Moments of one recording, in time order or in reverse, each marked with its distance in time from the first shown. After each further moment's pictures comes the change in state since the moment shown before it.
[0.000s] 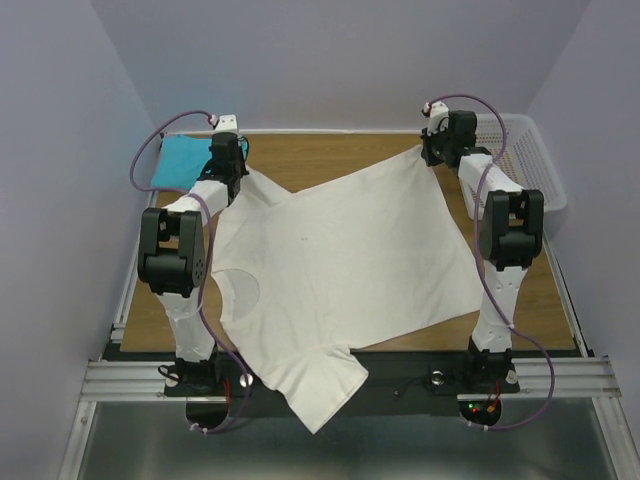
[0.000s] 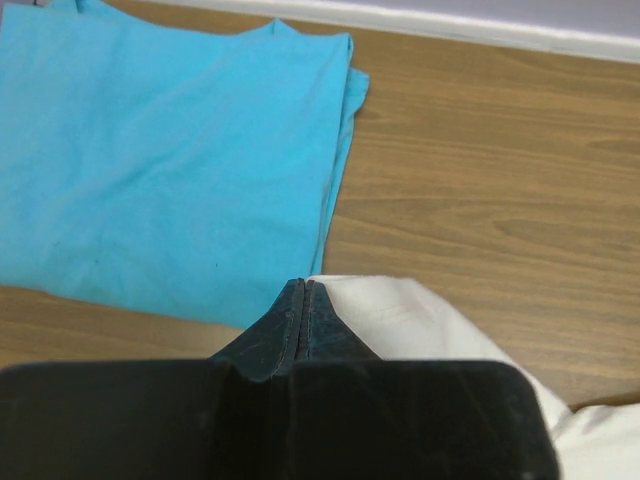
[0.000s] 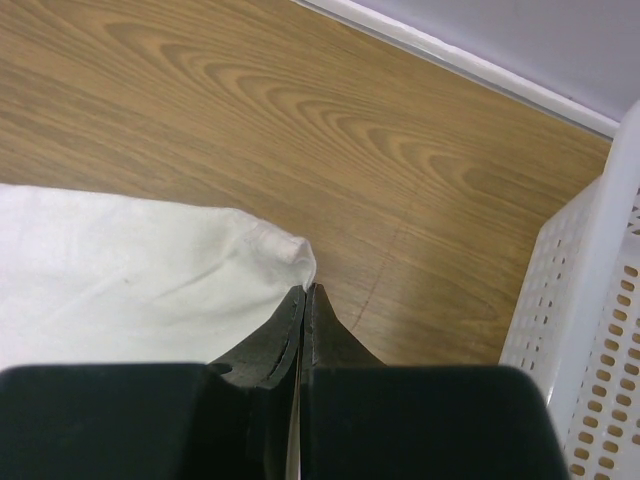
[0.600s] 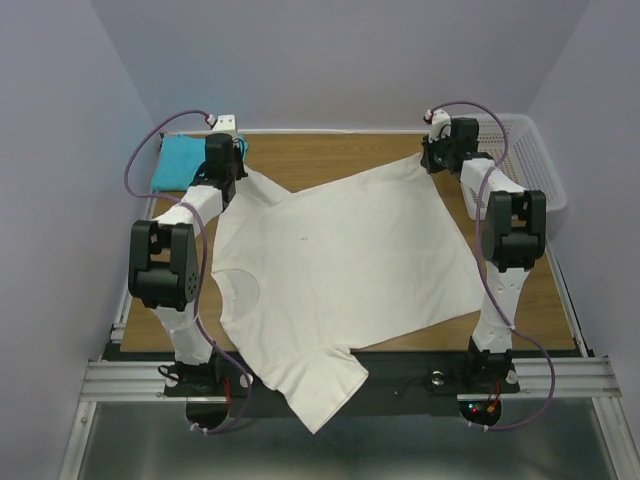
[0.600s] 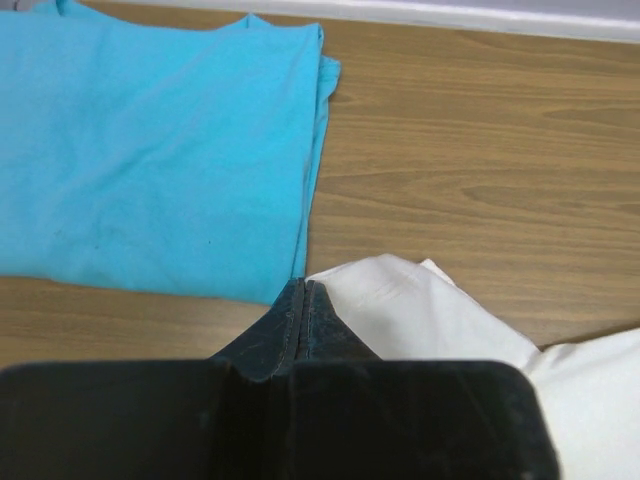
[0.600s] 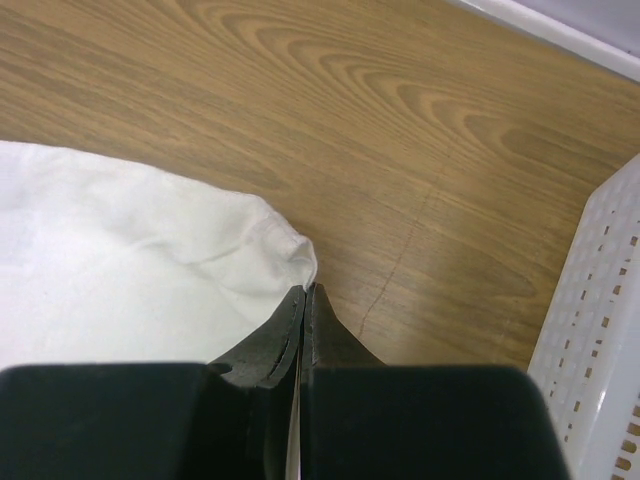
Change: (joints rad) left arm 0.000 -0.080 -0.055 -0.044 0.072 0.016; right arm -0.014 -0.010 -0.069 0.007 -0.046 0.010
